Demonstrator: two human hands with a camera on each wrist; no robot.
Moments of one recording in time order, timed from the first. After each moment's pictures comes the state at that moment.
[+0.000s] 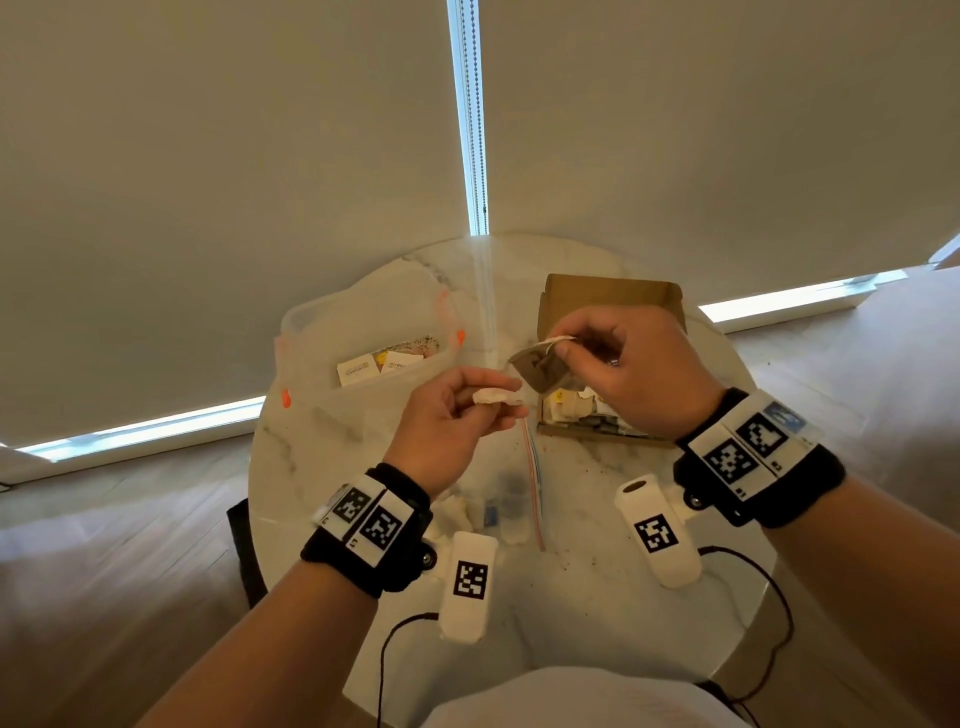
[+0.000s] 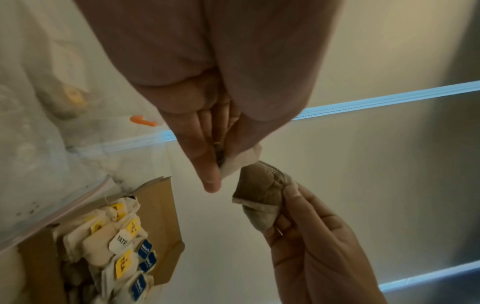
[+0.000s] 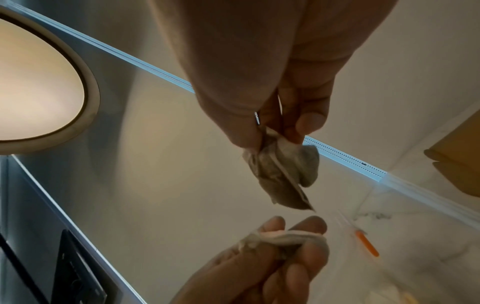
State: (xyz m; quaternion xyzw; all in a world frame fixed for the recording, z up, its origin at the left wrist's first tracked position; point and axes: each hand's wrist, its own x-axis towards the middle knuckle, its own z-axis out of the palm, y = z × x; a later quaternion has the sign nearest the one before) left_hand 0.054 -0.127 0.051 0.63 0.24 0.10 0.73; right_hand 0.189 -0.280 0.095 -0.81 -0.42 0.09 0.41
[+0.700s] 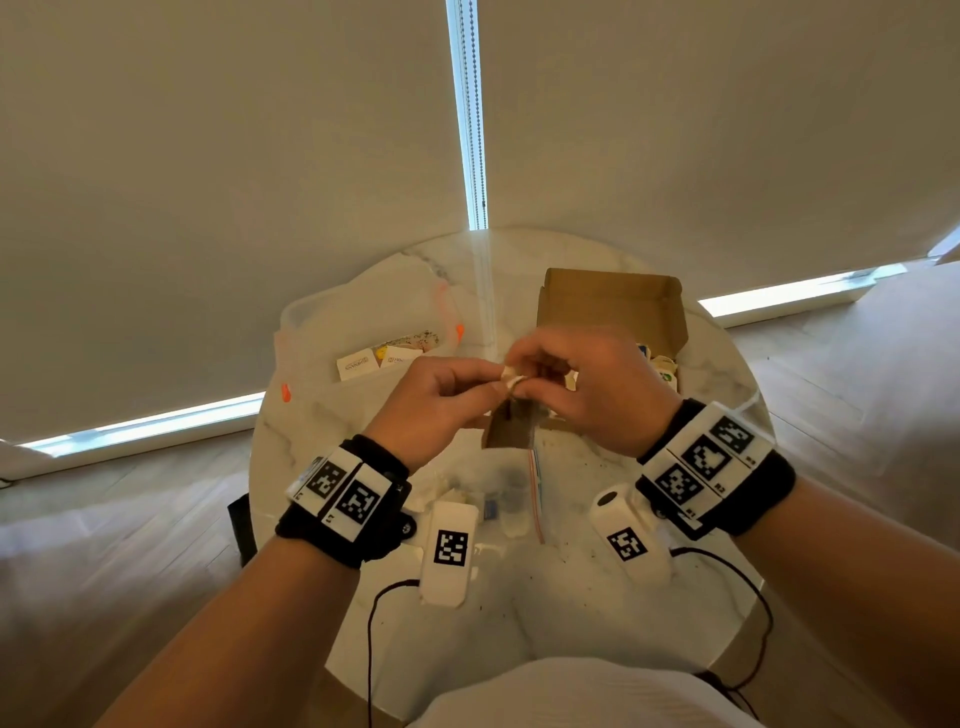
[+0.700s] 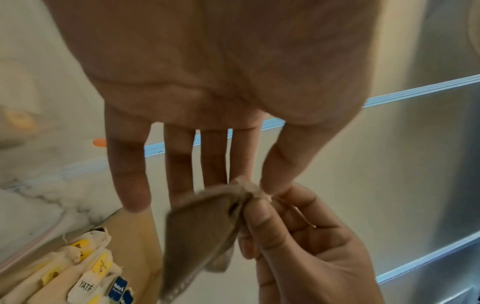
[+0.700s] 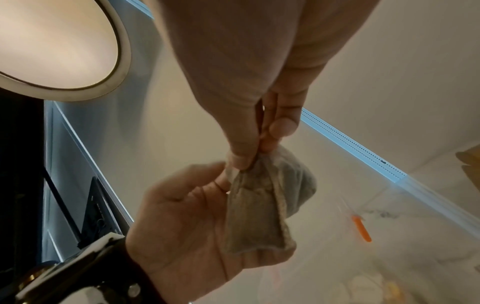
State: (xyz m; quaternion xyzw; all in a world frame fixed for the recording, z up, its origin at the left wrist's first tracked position) left_hand 0.053 -0.109 0.076 0.73 0.14 0.02 0.66; right_hand 0.168 -0.267 0.091 -0.76 -0.52 0.07 0.38
